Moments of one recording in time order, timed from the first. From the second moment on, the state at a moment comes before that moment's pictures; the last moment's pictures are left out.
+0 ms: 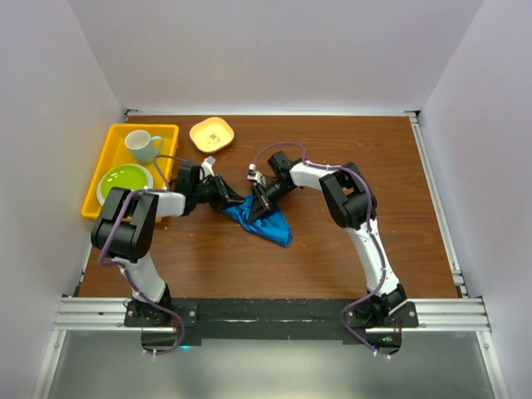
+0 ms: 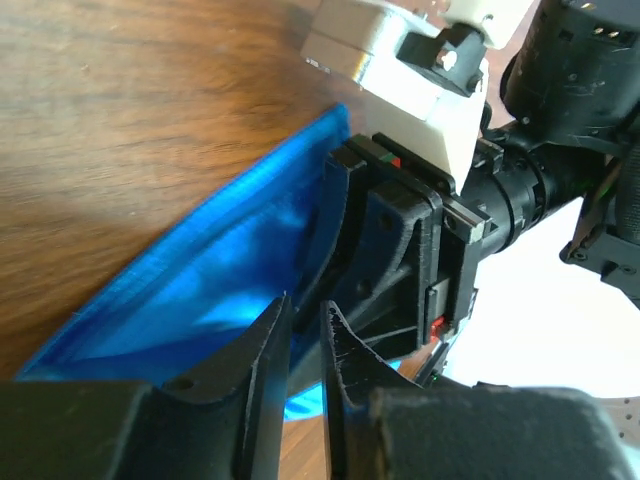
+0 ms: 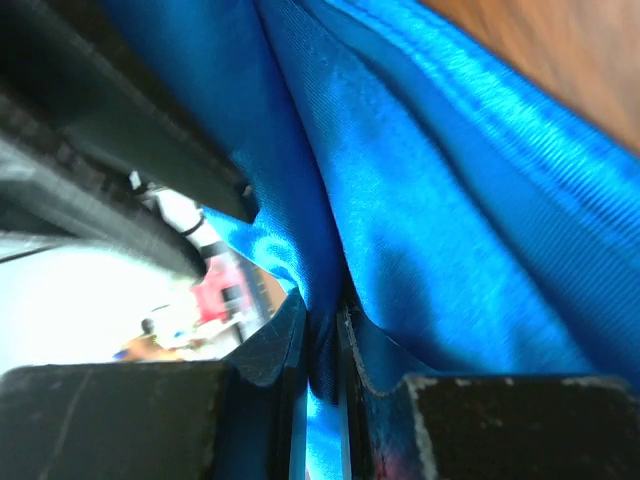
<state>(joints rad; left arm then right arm) -0.21 1.77 0.78 0.26 0.65 -0.84 0.56 2.43 1.71 -0.60 -1.07 0.23</state>
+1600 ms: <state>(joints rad) -0.22 1.92 0.78 0.45 0.71 -0.79 0.60 2.05 1.54 -0.79 -0.41 0.11</state>
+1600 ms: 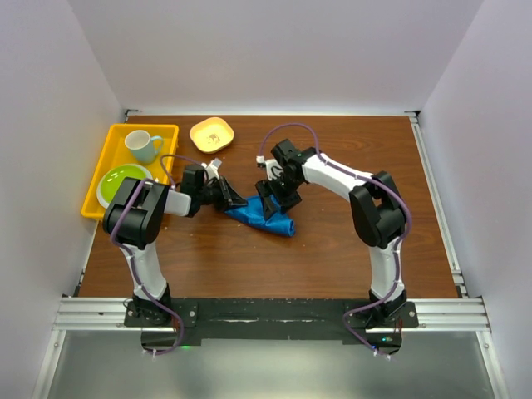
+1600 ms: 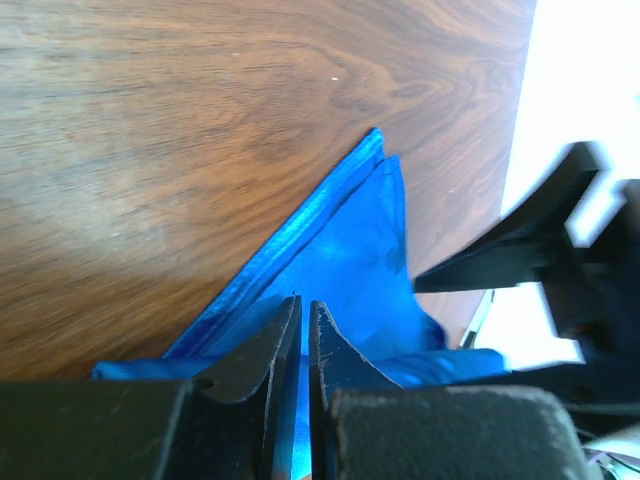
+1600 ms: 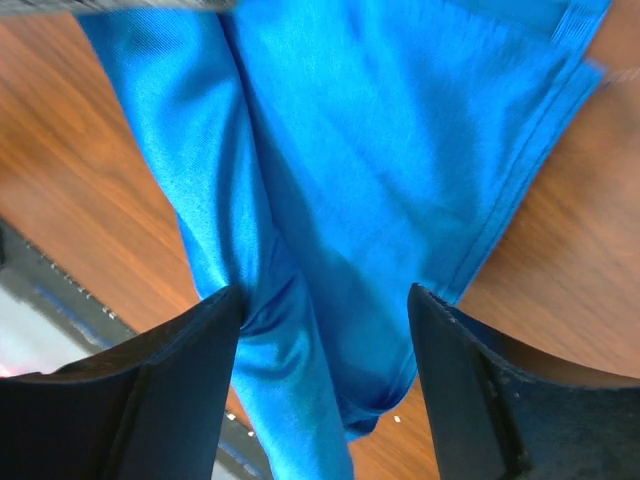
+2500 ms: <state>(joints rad) -0.22 1.92 0.80 0.38 0.69 -0.76 0.98 2.15 1.73 -0.83 0.14 -0.12</state>
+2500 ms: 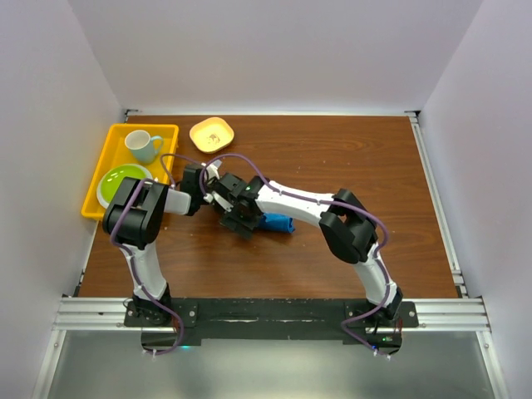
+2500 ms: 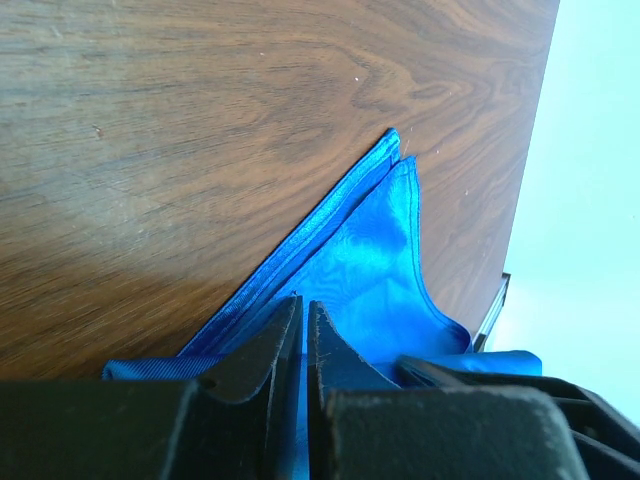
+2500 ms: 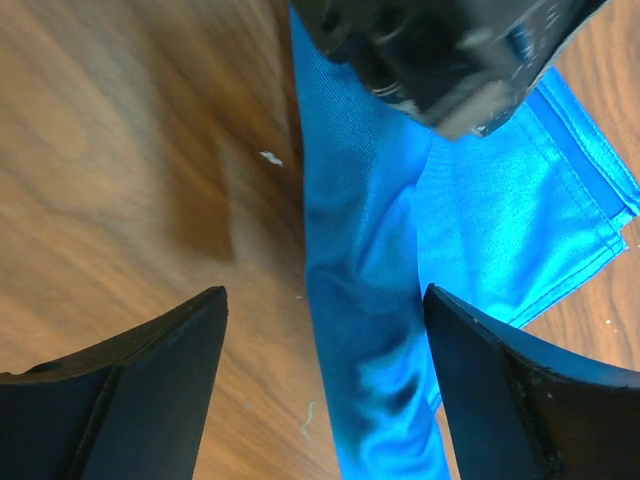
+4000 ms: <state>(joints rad) -0.08 1.64 1.02 0.02 0.57 -0.75 0.75 2.18 1.59 -0.50 -0.52 -0.09</state>
